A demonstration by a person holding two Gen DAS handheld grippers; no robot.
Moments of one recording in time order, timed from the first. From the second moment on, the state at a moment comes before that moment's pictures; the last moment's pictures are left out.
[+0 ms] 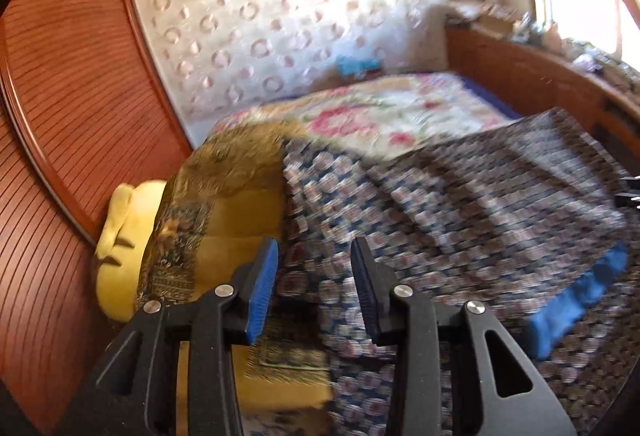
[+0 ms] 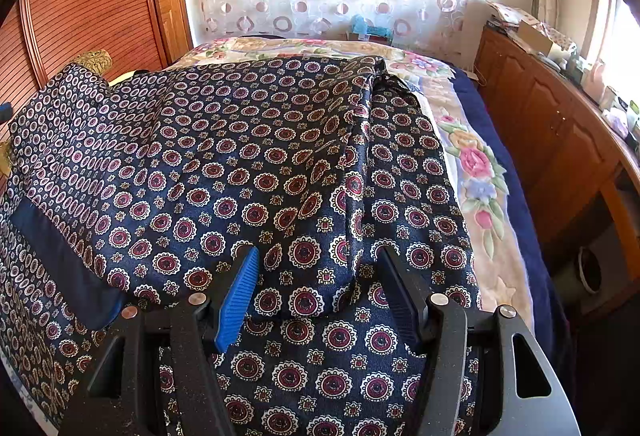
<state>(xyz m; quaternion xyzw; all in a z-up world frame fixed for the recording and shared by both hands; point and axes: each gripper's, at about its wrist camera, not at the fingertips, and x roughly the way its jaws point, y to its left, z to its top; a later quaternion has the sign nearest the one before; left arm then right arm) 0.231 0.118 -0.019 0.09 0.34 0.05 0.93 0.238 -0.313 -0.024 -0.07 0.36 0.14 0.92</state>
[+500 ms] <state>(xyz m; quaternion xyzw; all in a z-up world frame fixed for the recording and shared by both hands) 0.228 0.114 -0.013 0.06 0.35 -0.01 0.94 0.234 -0.325 -0.018 -0.02 0.36 0.18 0.92</state>
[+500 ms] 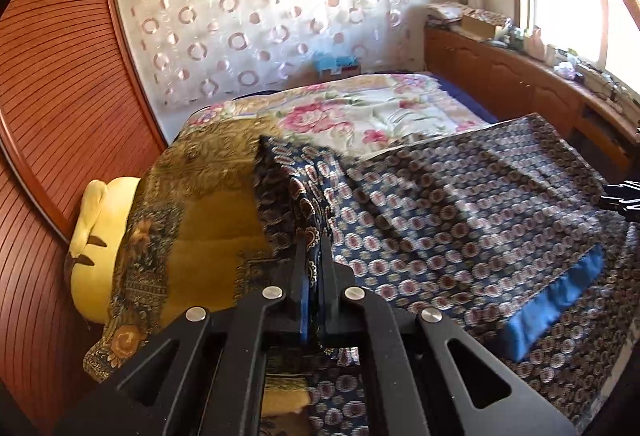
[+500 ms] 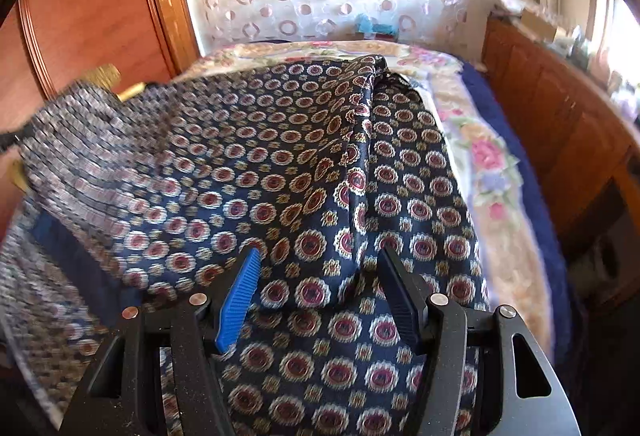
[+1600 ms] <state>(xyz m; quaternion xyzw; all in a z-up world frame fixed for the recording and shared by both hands) 0.104 0.111 0.010 -0.03 0.30 -0.10 0.95 0.136 -0.371 0.064 -0.04 0.29 0.20 0.93</state>
